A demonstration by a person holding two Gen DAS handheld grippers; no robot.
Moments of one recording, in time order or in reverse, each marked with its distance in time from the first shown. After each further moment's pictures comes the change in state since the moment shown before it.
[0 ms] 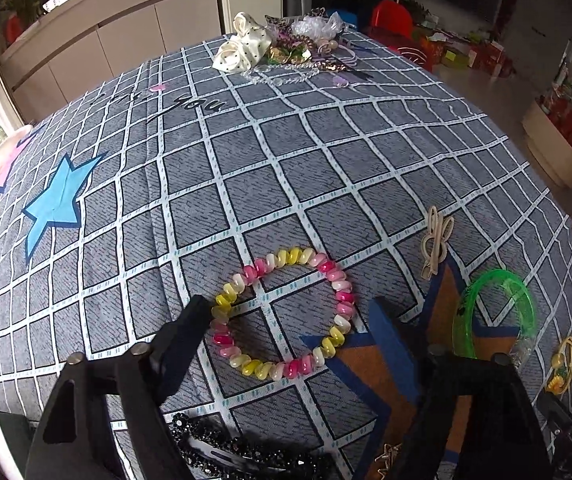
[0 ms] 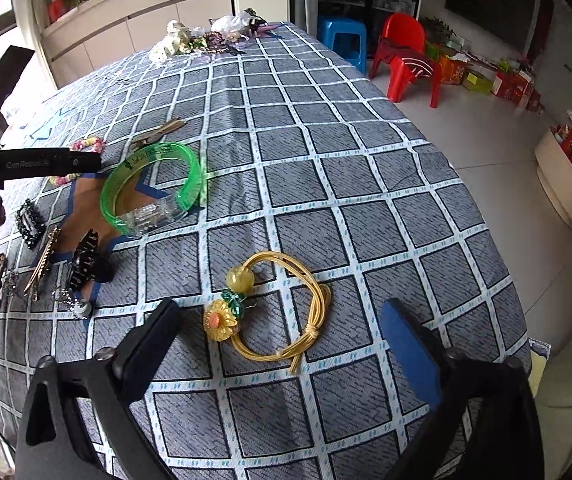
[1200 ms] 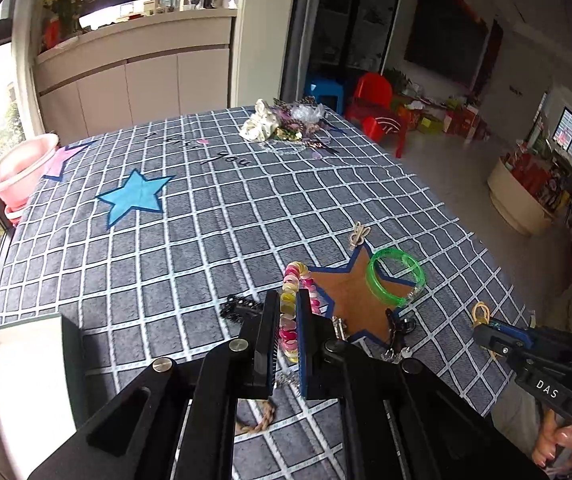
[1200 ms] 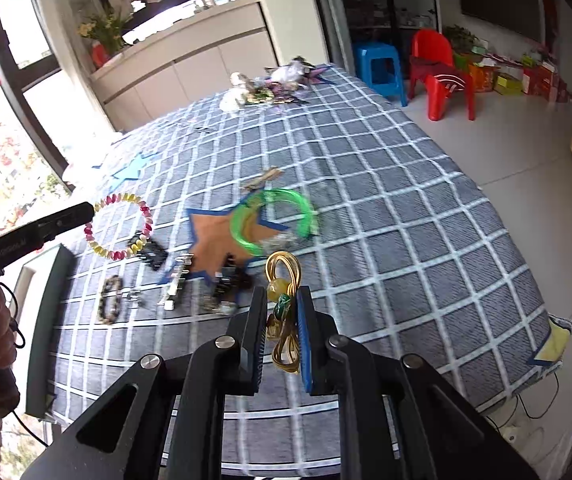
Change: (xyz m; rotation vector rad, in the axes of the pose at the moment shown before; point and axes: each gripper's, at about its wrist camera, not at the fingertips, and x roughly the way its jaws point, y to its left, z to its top) left arm -0.157 0.032 -0.090 -0.093 -0.248 -0.093; right arm -0.075 0.033 -0.007 0.056 -0.112 0.246
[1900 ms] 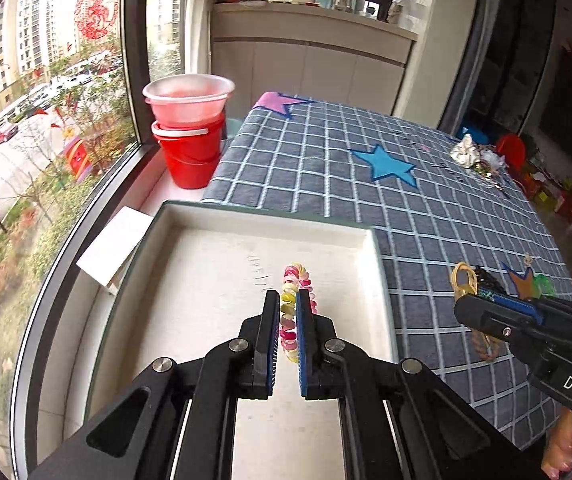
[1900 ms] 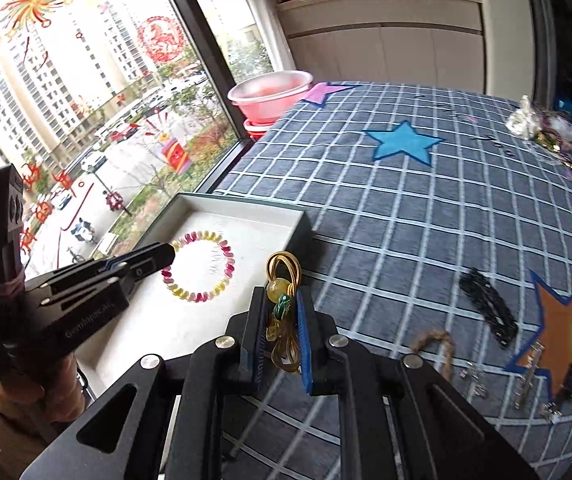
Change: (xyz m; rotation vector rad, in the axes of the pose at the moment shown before) left arm -0.071 0.194 -0.099 -0.365 -0.030 0.367; right arm 0.071 0.288 0.006 -0.425 0.131 0.427
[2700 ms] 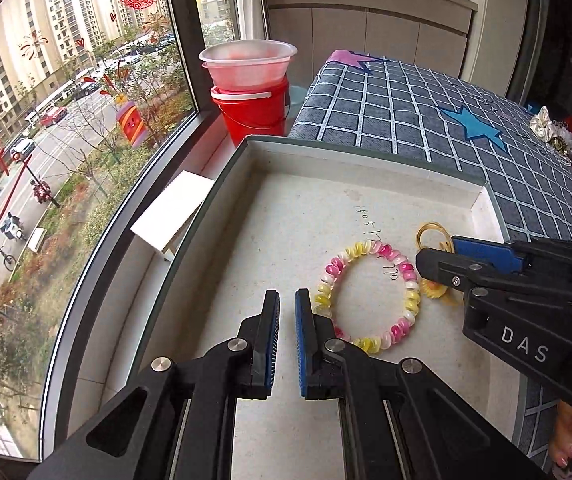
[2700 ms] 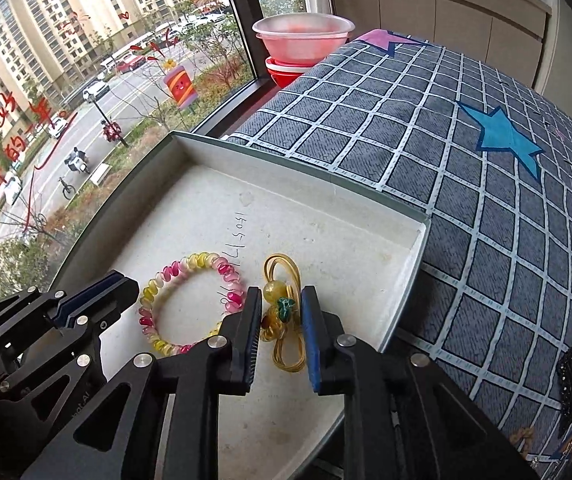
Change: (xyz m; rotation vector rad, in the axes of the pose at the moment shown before) left arm 0.034 0.039 -0.019 -0.034 0.103 0.216; right arm 0.128 0.043 0.025 -0.138 0.208 -0.046
